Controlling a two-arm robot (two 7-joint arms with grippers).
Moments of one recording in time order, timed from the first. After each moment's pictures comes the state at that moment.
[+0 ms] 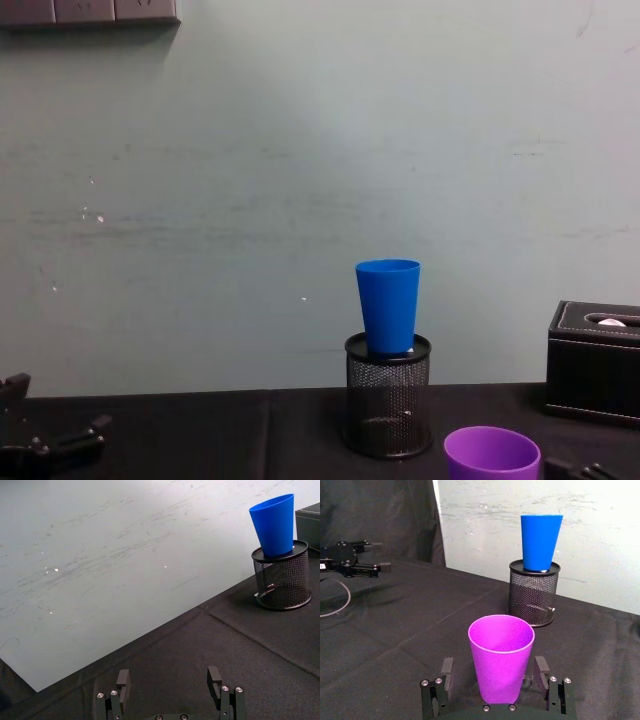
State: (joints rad) left arm -0.20 0.60 0.45 -1.41 -0.25 -0.12 0.03; right arm 0.08 0.40 -0.33 -1.38 0.33 -0.21 0.42
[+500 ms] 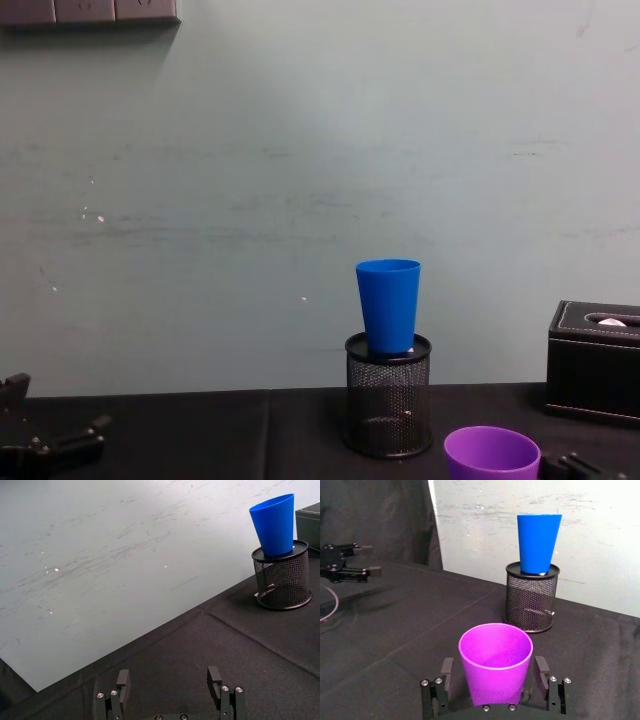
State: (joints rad) left arm -0.20 0.60 0.45 -1.41 -0.25 -0.12 0.03; right arm 0.14 0.34 -0.32 -1.30 0.30 -0.21 0.44
